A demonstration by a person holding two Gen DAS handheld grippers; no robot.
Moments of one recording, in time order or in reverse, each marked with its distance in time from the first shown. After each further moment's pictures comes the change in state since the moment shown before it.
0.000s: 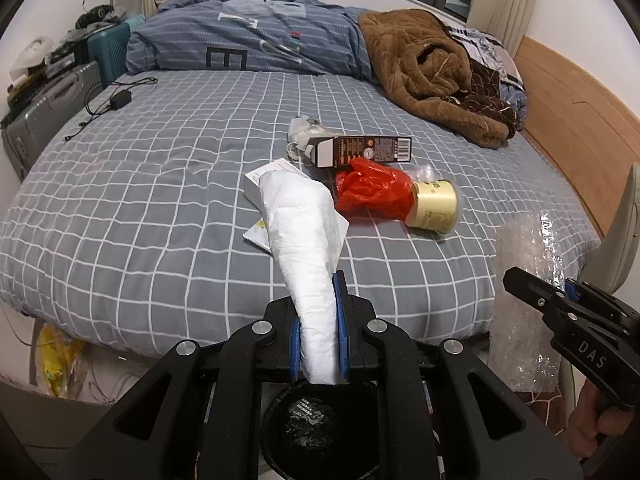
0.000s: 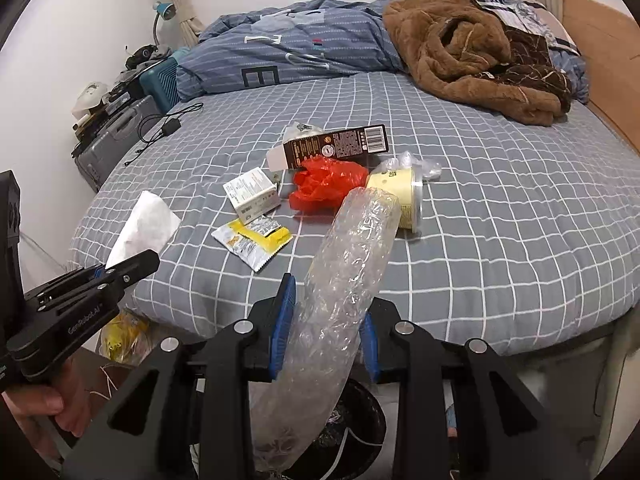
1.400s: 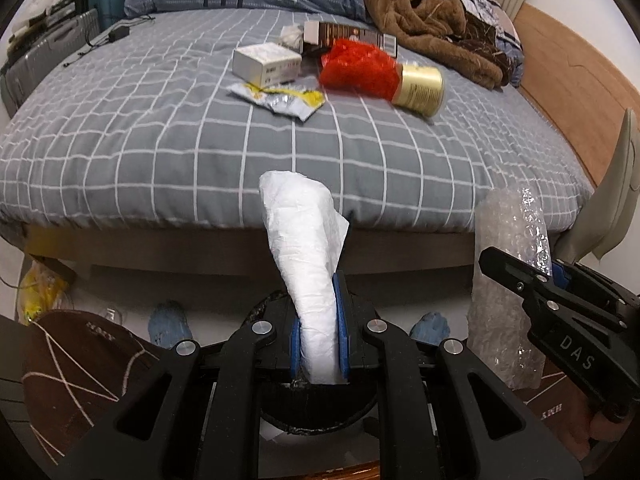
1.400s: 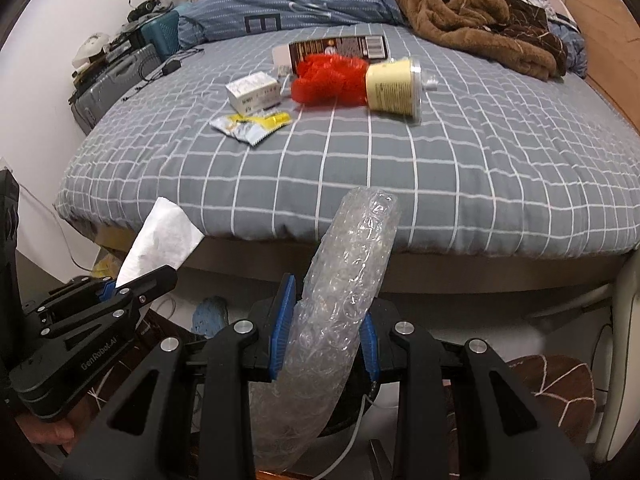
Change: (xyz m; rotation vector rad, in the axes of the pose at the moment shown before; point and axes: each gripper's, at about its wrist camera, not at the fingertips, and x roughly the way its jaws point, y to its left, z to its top) left arm 0.021 -0.017 -0.135 -0.017 0.148 -0.021; right arm 0.013 0.007 -0.119 -0.034 0.124 -0.032
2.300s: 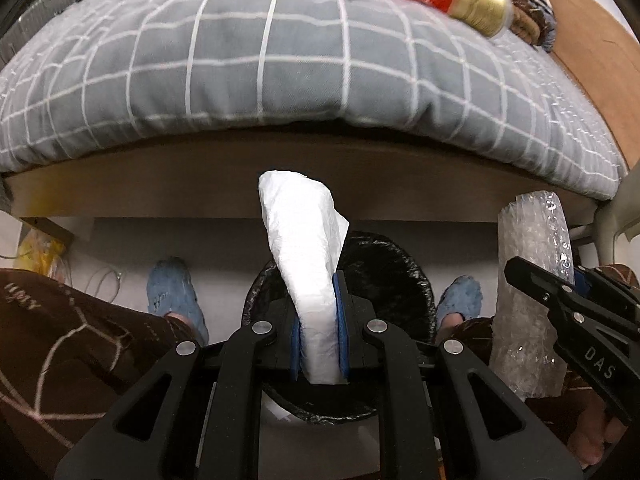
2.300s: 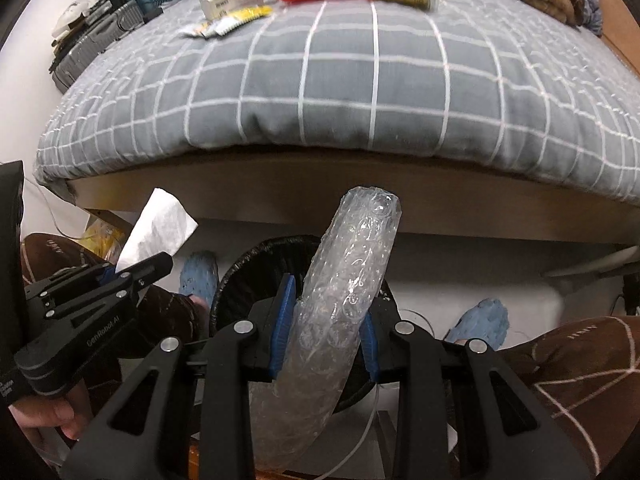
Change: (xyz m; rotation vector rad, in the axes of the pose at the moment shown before) left arm 0.097 0.034 -0.042 -0.027 0.165 0.054; right arm 0.091 -0.010 -0.047 0.020 0.183 0.012
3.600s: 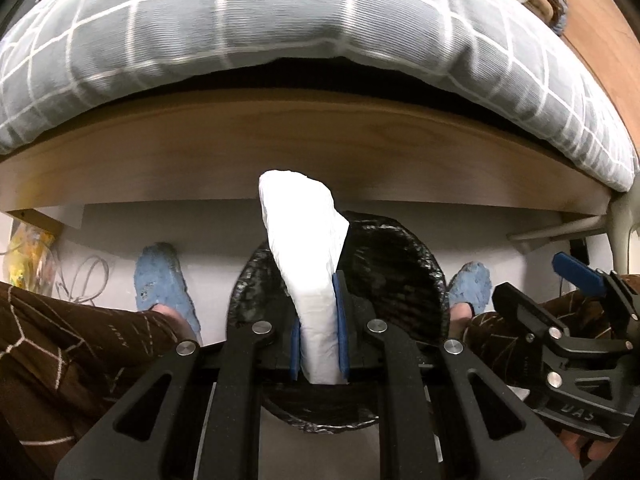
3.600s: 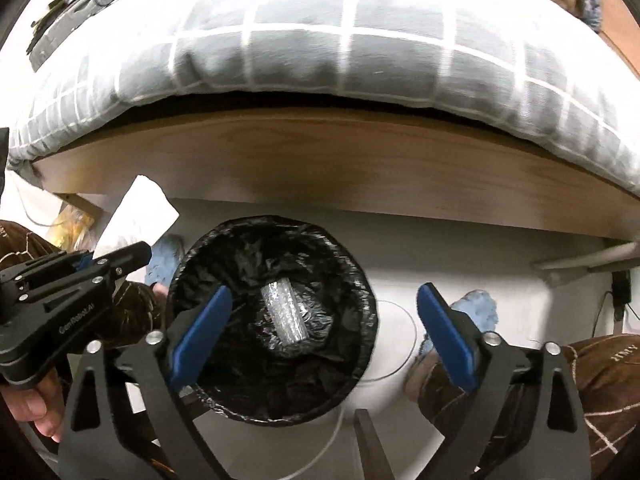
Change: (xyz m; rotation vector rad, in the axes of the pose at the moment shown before) left arm 0.057 -0.008 0.000 0.002 0.085 -0.009; right arm 0.046 -0.018 -0.015 -0.001 0.045 -0.088
